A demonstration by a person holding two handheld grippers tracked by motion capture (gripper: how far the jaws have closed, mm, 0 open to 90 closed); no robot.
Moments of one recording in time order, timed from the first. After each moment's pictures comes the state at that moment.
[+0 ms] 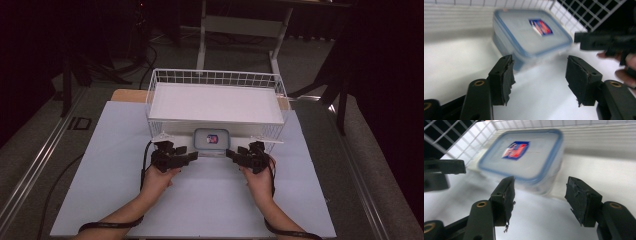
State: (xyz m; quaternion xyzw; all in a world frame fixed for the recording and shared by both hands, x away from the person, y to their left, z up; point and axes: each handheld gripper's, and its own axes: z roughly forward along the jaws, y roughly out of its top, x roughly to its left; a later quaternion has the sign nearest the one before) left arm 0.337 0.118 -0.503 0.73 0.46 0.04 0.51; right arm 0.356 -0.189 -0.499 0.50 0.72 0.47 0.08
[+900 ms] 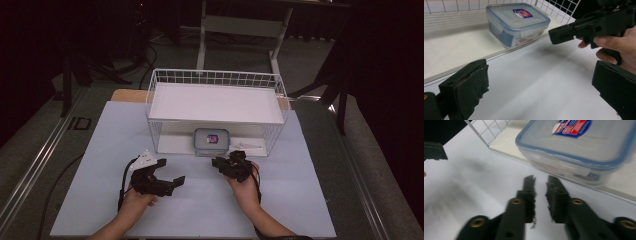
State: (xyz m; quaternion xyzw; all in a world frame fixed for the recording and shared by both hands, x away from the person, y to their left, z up) left arm 0.268 0.152 -0.501 0.75 0.39 0.10 0.52; right arm 0.333 -0.138 -0.507 0.45 0.77 0.45 0.06
